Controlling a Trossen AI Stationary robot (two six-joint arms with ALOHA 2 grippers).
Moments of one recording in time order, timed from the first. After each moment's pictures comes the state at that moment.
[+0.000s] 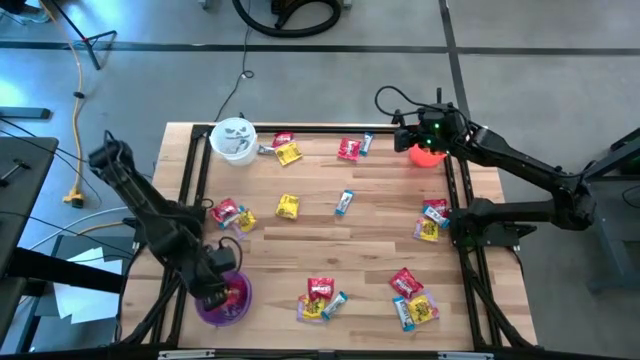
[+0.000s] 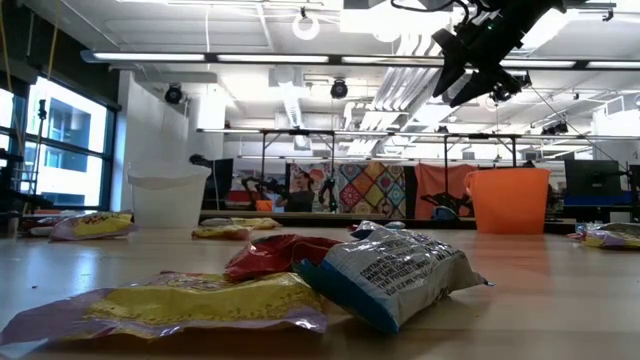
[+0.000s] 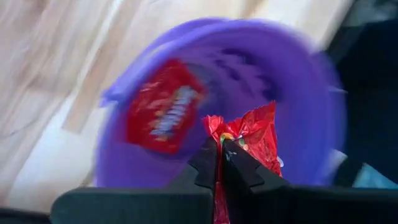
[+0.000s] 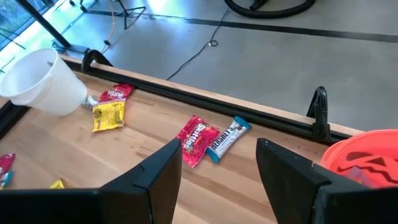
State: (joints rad) left arm -0.85 1.20 0.85 -0.80 -0.01 -1.38; right arm -0.60 1.03 0.97 -0.56 0.23 0.49
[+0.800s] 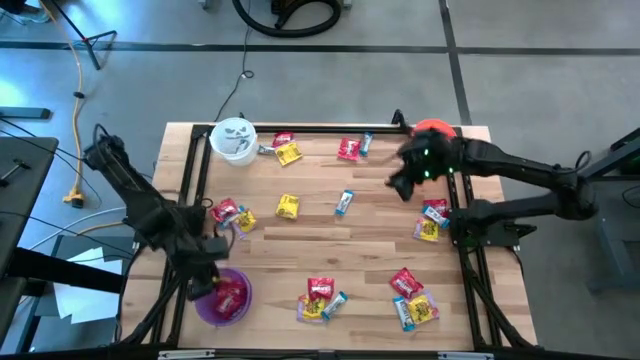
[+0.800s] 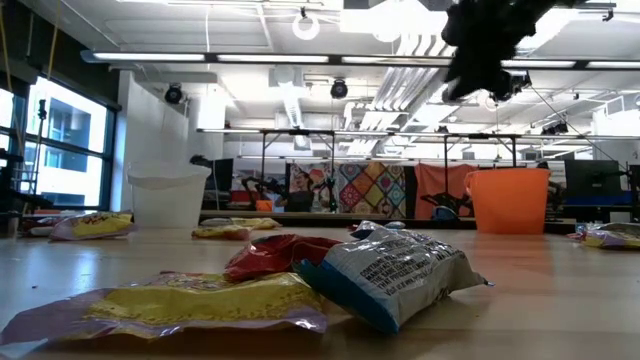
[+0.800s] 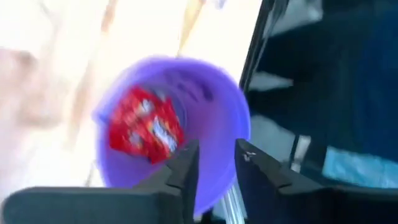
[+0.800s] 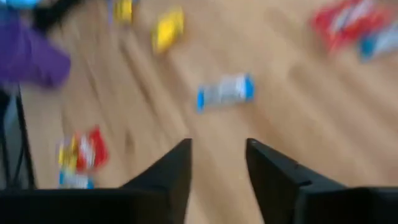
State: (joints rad) left arm -0.77 1.03 0.98 -0.91 0.02 -1.15; right arm -0.33 1.03 0.97 -0.81 -0.18 0.39
